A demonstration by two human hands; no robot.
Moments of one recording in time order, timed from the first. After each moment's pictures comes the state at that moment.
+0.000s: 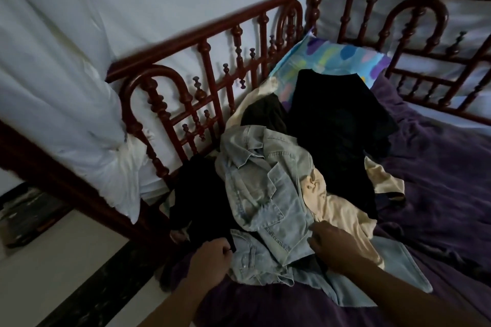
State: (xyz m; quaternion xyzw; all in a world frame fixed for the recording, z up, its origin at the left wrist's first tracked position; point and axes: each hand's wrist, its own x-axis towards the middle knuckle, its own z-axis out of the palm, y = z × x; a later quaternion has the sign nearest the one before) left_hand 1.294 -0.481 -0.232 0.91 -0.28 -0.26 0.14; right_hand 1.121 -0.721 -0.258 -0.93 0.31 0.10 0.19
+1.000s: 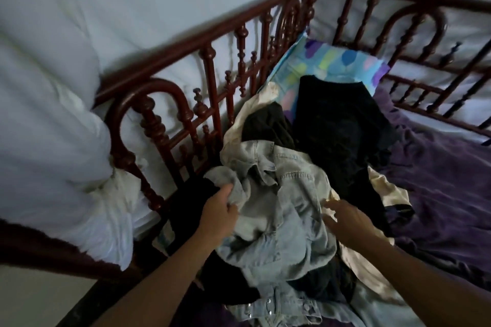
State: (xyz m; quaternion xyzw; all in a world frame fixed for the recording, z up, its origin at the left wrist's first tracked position) left_hand 1.479 -0.561 -0.186 0.83 -0.33 -0.27 0.37; right_hand 1.248 -0.767 -0.221 -0.88 0.44 0.07 0.19
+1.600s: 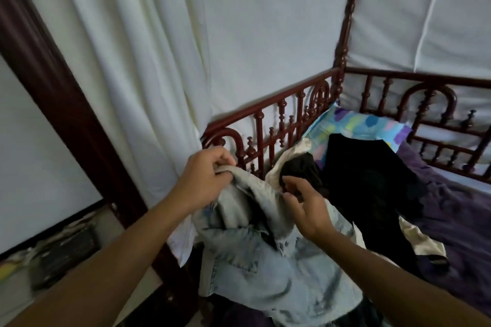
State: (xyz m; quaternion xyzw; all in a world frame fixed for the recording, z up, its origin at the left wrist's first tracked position) left_hand 1.407 -0.411 0.086 0.79 -0.44 0.02 0.42; right_hand 1.285 -0.607 -0.056 -0.85 0.17 -0.33 0.37
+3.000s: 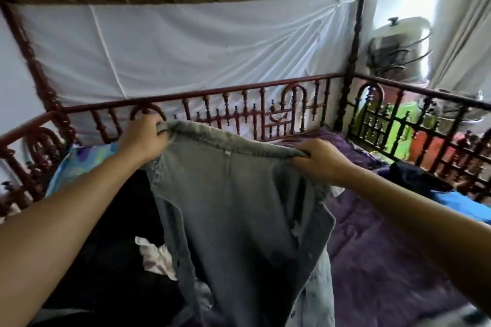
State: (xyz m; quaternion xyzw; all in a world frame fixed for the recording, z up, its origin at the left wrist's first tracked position) left_hand 1.110 -0.668 0.143 0.63 -0.70 0.03 0.33; right_hand 0.756 -0.583 0.121 -0.75 0.61 -0.24 0.06
